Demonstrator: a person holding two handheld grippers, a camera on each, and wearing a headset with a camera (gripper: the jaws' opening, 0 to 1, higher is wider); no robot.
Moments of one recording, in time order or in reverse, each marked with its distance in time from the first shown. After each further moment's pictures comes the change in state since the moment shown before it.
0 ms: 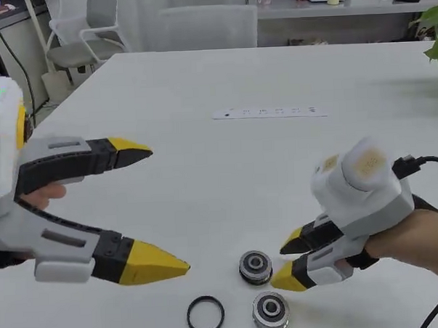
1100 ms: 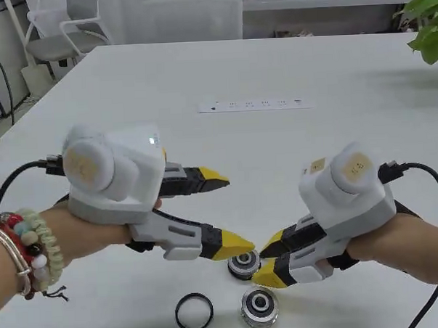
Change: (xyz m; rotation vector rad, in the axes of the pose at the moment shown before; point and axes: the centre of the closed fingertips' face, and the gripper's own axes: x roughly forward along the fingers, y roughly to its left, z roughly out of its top) left arm 0.117 -0.001 -0.056 0.070 0.055 -0.115; right arm 0.009 0.006 0.002 0.038 -0.073 0.034
